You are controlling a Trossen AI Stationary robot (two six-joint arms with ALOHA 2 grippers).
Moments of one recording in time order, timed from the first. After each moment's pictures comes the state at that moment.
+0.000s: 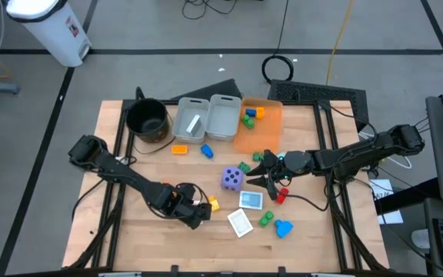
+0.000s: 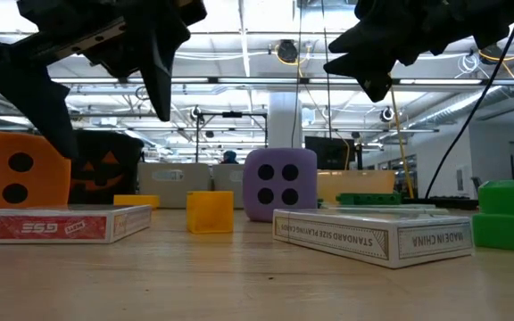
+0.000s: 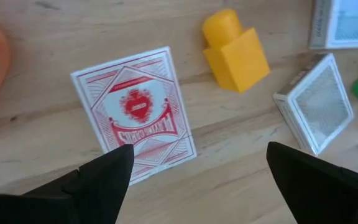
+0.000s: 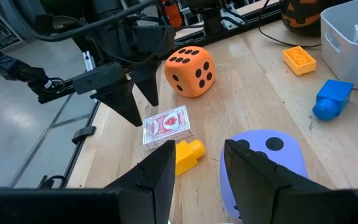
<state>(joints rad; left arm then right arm) -0.48 1.72 1.19 -0.67 -0.15 -1.89 0.16 1.19 0.59 0.30 0.02 0.40</state>
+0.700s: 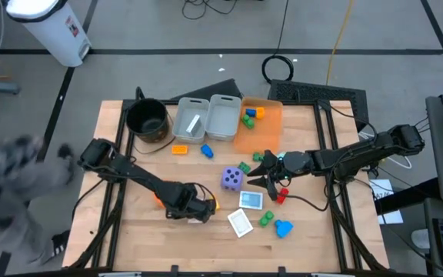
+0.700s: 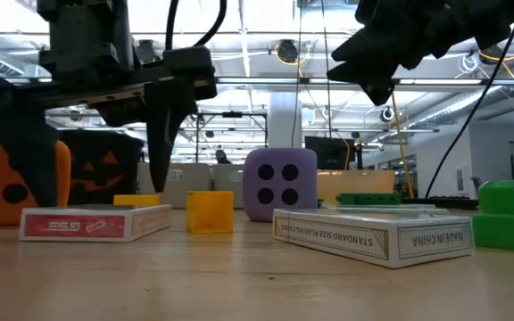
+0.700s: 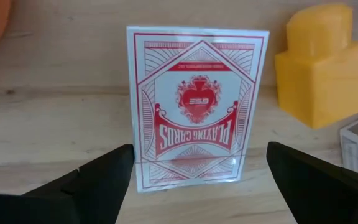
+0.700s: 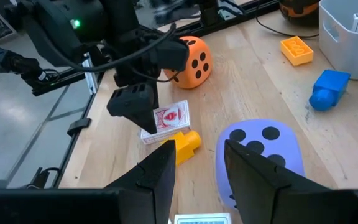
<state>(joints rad) -0.41 1.84 1.19 -0.67 0.03 -2.03 0.16 1.19 0.59 0.26 0.02 0.40</state>
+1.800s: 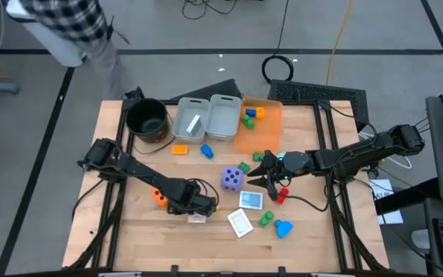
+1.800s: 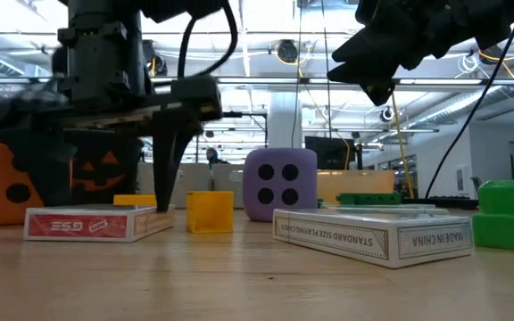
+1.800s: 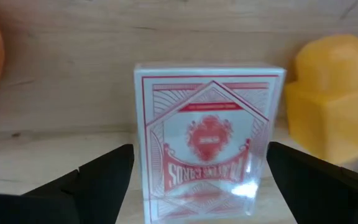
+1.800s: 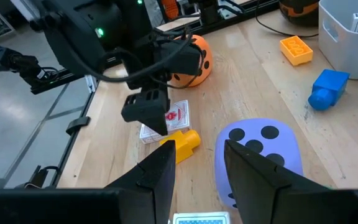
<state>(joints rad) -0.36 1.88 1.19 -0.70 0.07 -1.94 0.16 1.19 0.59 0.26 0.03 0.40</state>
